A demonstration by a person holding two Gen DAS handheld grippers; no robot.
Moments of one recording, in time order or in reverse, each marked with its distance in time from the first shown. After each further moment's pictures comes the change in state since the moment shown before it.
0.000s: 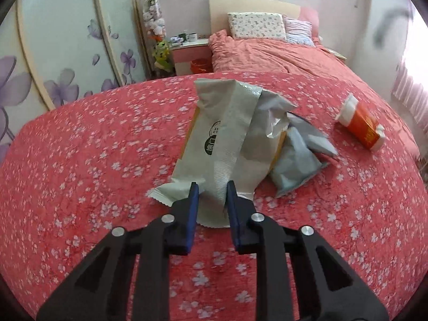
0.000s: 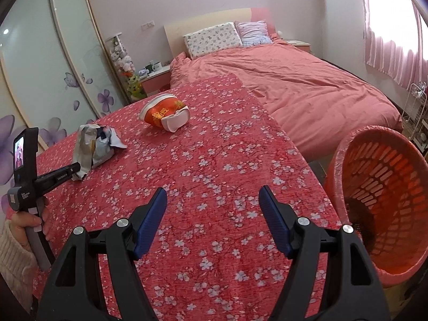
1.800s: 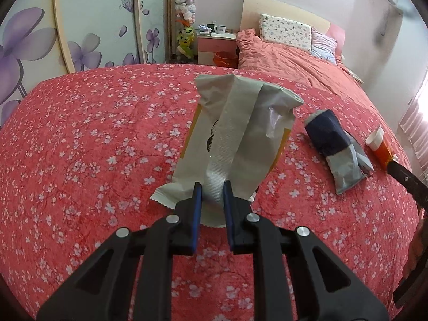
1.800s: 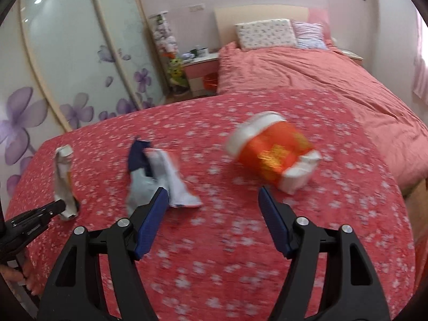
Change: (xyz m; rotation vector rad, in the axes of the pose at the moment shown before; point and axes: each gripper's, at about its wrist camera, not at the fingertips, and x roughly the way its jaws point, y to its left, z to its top) left arm -0.013 0.104 -0.009 -0.179 0.043 -0.020; right arm 0.119 0.127 0.063 -0.188 0.059 0.183
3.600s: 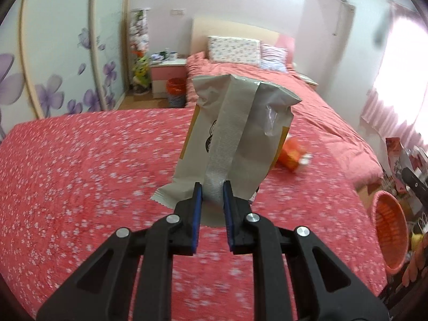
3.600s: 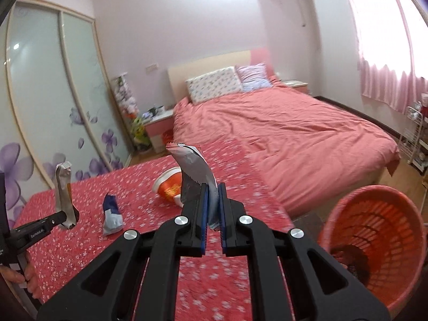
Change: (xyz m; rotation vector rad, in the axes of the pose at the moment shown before) left arm -0.109 -0.129 -0.009 0.158 -0.131 -0.192; right arm -0.195 -0.108 -0.045 0.187 -0.327 -0.216
